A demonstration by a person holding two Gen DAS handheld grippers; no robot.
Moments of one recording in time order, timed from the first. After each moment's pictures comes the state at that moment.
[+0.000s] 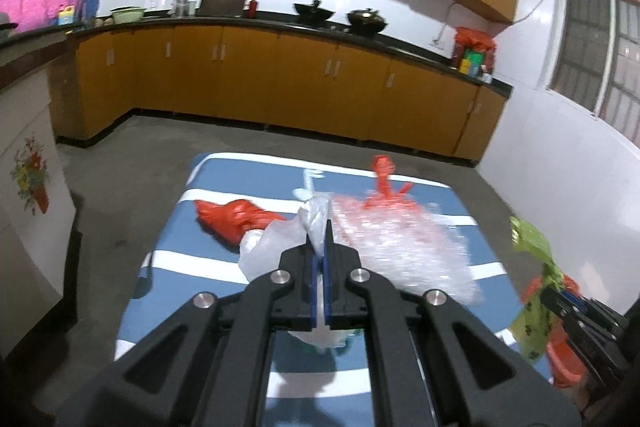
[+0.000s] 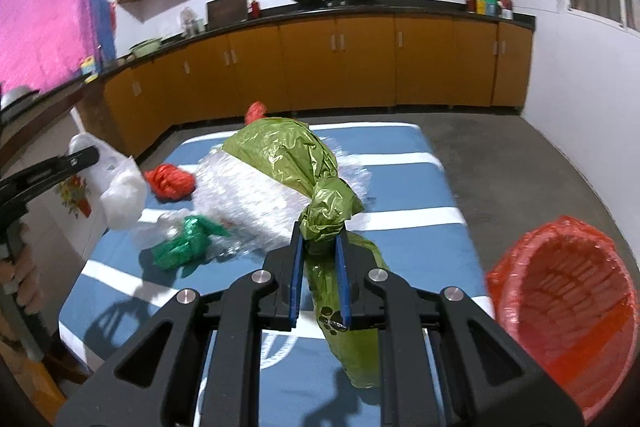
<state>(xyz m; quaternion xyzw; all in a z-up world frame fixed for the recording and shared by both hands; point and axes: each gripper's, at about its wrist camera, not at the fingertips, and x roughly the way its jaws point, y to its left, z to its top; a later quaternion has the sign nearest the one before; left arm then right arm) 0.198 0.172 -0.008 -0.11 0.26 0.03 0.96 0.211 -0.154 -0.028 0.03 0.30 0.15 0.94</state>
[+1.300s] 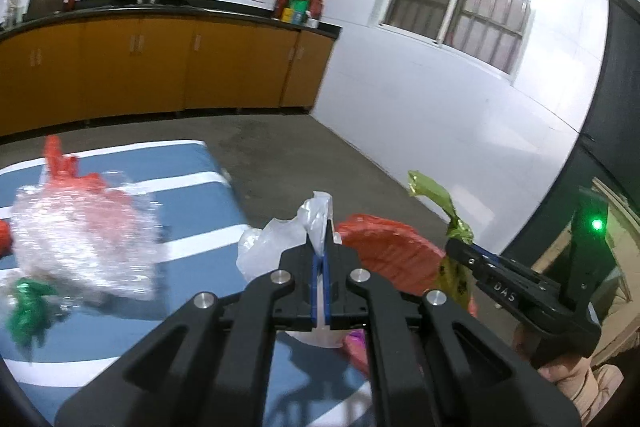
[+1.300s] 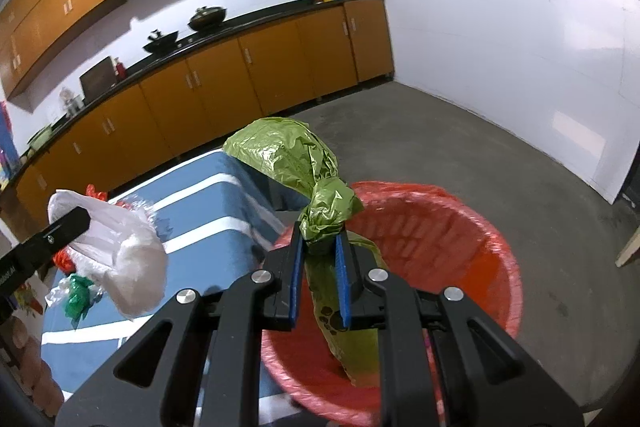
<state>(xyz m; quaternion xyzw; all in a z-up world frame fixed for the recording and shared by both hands) 0.229 -0.114 -0.016 -0.07 0.29 -0.27 0.91 0.179 -0.377 -0.029 0.15 0.30 -0.05 0.94</state>
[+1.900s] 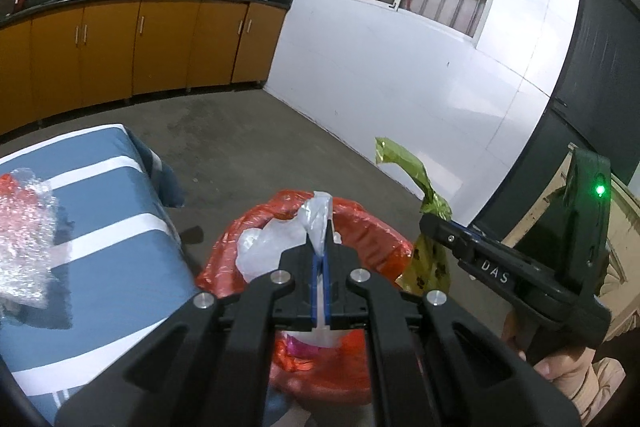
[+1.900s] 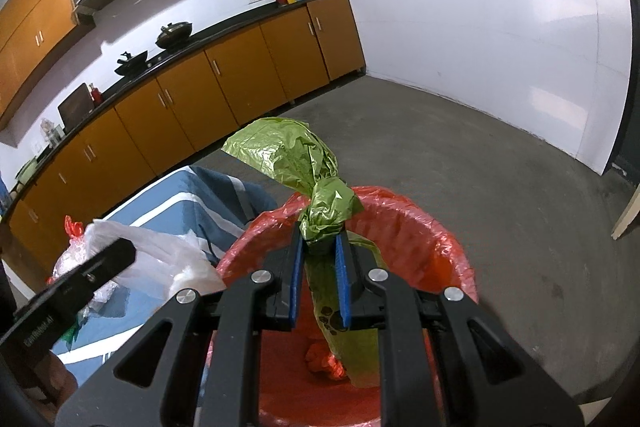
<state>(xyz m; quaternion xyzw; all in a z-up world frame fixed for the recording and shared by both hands) 0.245 -0.211 -0.043 -0.04 0.33 -0.34 0.88 0.178 -0.430 -0.041 0.19 0.30 -0.08 0.93</state>
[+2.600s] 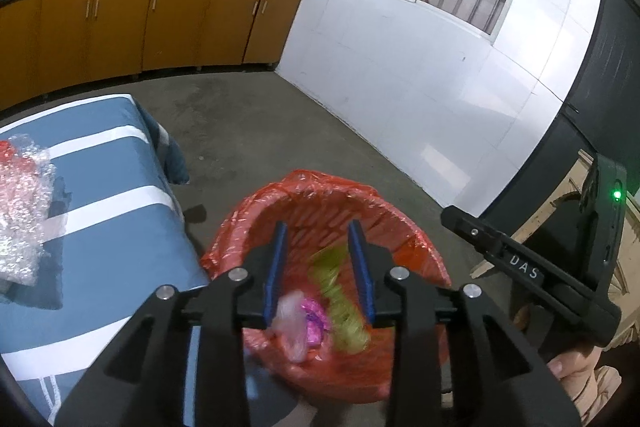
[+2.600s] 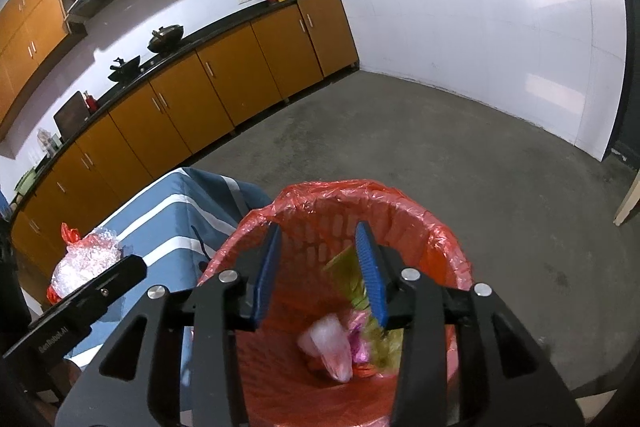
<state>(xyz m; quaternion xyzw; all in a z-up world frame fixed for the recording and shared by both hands) 0.253 -0.197 -0.063 -0.06 0.36 -0.32 0.88 0.174 -0.433 -0.049 0.20 0.31 -0.09 0.93</state>
